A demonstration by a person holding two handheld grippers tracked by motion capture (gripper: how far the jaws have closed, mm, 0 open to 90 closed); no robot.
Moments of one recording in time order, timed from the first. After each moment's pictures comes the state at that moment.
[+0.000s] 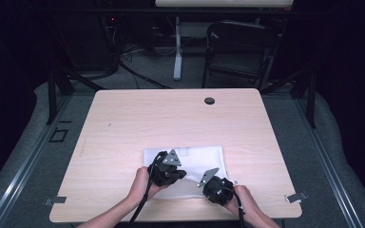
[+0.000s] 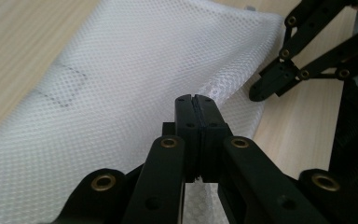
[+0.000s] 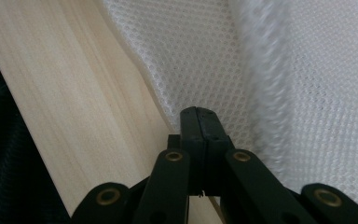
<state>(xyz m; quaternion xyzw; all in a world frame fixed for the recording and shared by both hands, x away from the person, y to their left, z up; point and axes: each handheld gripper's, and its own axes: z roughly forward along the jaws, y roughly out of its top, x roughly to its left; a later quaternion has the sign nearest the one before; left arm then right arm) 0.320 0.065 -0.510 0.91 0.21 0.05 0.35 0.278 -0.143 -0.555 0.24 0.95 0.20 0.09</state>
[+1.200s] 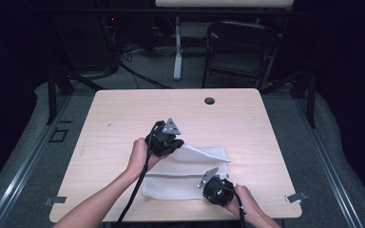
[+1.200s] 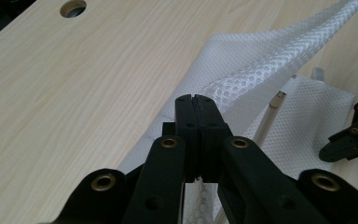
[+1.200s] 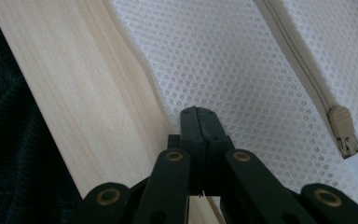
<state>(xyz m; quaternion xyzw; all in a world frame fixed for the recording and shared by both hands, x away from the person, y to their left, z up) 0.370 0.064 -0.445 0.90 0.23 0.13 0.34 0.276 -0.143 -0.554 0.24 0.95 0.19 0.07</state>
